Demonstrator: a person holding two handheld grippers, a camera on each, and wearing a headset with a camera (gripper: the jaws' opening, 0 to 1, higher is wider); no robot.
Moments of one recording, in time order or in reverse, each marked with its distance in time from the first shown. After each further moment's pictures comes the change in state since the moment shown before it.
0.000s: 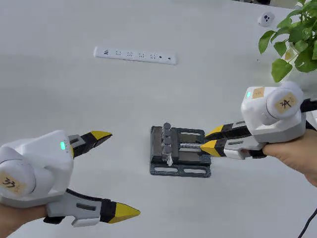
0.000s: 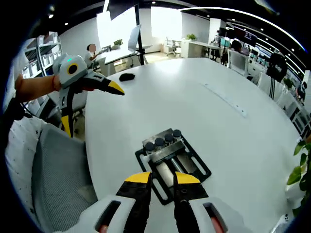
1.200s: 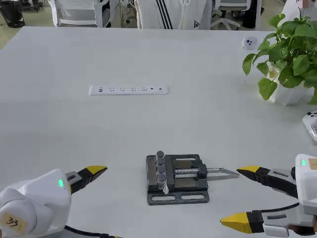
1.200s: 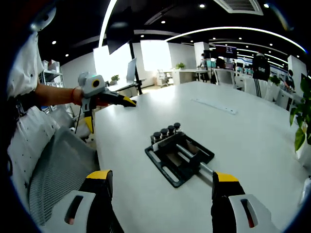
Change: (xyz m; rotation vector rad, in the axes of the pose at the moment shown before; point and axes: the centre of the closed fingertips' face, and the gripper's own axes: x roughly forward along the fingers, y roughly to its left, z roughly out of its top) left arm 0.013 -0.003 -0.006 0.010 0.041 0.005; right arm -0.037 0.024 -0.056 0.105 -0.315 0.011
